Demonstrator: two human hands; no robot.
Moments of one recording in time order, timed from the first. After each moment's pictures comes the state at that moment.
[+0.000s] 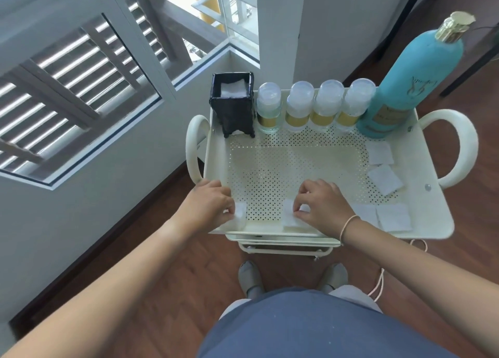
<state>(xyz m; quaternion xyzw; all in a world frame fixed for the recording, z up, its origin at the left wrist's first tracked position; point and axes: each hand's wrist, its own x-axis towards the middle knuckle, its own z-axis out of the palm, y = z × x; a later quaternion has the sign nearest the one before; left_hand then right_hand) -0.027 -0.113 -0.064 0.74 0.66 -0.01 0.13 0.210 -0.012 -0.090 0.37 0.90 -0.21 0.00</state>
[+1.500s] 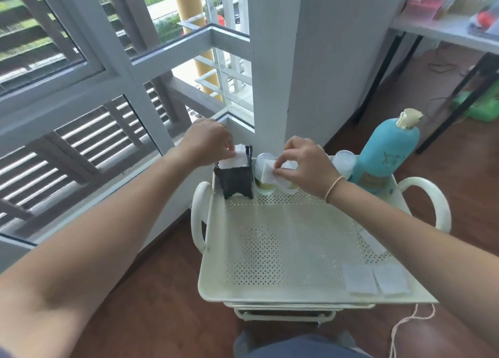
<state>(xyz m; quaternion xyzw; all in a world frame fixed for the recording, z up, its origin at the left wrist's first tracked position) -0.086 0.060 0.060 0.72 0.69 0.06 -0.02 0.136 0.092 0.037 0.36 0.88 -0.23 -0.22</state>
